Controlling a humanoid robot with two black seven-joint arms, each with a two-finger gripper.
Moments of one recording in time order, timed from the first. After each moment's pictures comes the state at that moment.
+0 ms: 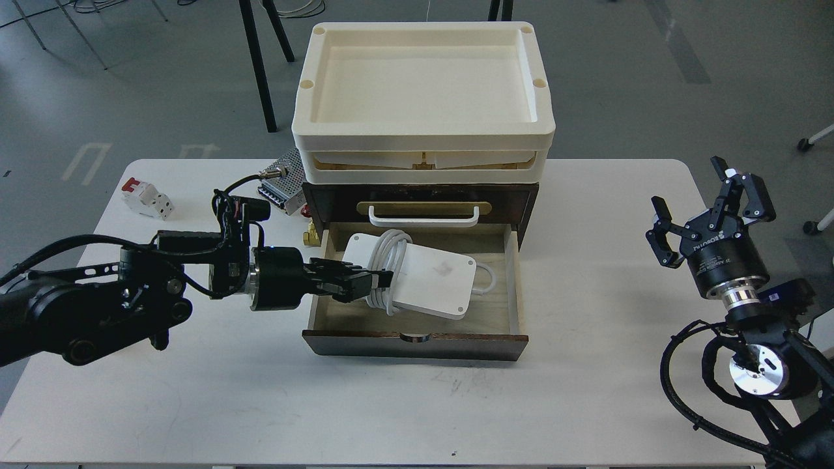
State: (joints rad) left arm -0.85 0.58 -0.16 -1.25 1.42 -0.26 -0.49; right arm 0.14 -0.35 1.24 1.17 -0.44 0.21 0.39
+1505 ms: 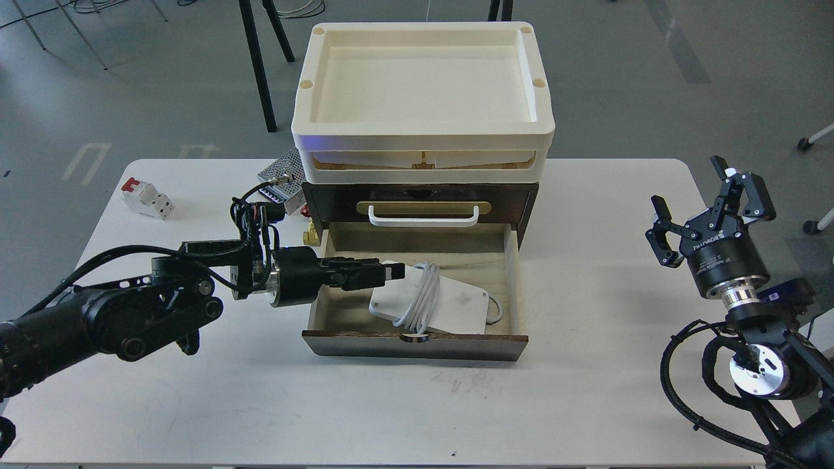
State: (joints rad) left arm -0.79 0.52 -0.24 -1.10 1.39 -0.26 -0.49; right arm 0.14 -0.35 1.24 1.17 -0.44 0.21 0.39
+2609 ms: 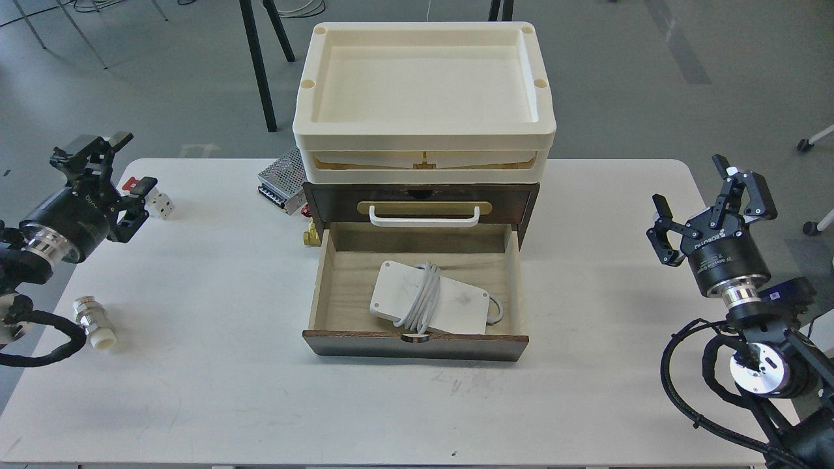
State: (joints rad) left arm -0.60 0.77 -0.38 -0.90 0.03 -0.28 -0.49; right arm 0.14 -0.35 1.25 1.17 -0.44 0.21 0.39
